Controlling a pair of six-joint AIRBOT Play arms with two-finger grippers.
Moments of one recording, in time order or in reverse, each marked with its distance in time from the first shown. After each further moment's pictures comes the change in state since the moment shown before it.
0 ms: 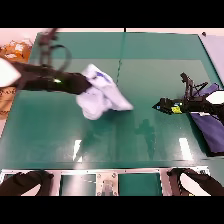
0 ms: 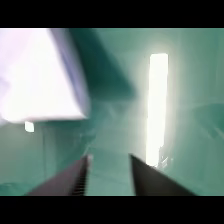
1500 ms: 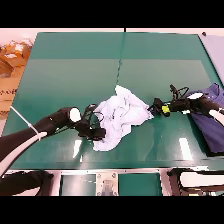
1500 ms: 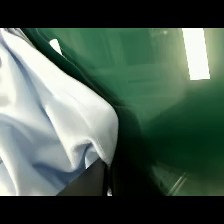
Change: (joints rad) left arm -0.150 -0.313 -0.483 -0.129 0.148 -0.026; right arm -0.089 -0.498 0.087 0.214 -0.078 -0.130
